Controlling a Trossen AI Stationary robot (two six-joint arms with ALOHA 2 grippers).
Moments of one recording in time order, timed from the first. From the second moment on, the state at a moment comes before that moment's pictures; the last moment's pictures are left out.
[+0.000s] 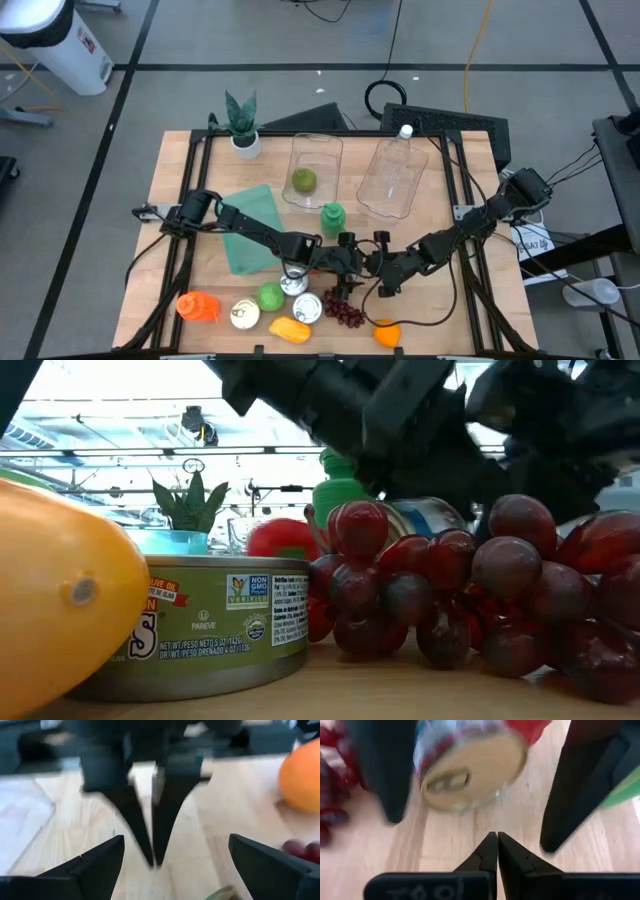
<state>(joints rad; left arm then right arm) -0.27 2.14 1.45 0.08 -0.14 0.00 0.52 1.56 0.72 -0.06 0.38 0.30</state>
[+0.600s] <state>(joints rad) -0.29 2.06 1.45 -0.02 -0.05 0.20 0.52 1.56 0.72 -0.05 0.36 0.29</state>
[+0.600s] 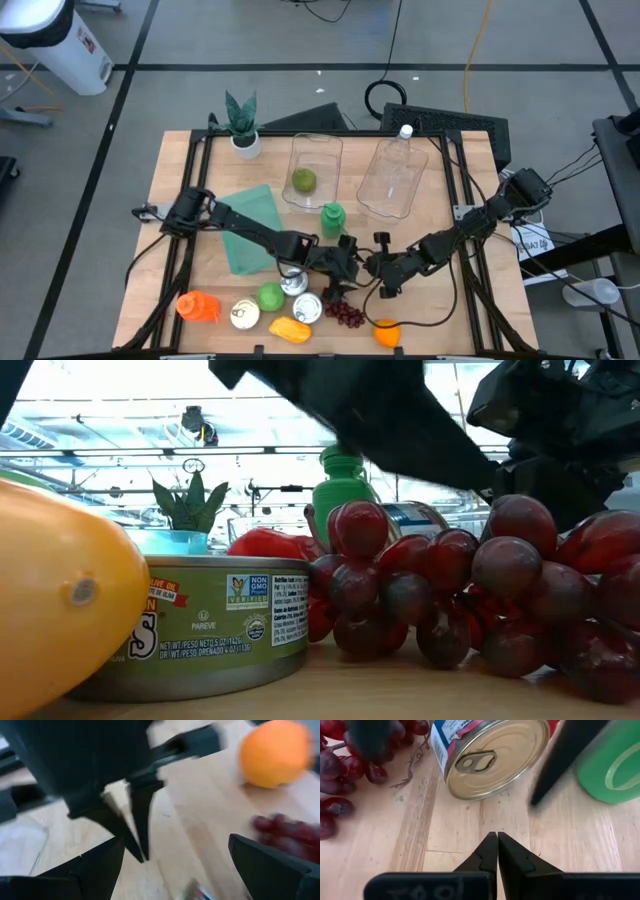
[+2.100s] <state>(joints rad) -0.24 2.09 1.45 -0.25 0.18 0.65 0.53 1.56 0.72 -0.04 0.36 0.28</state>
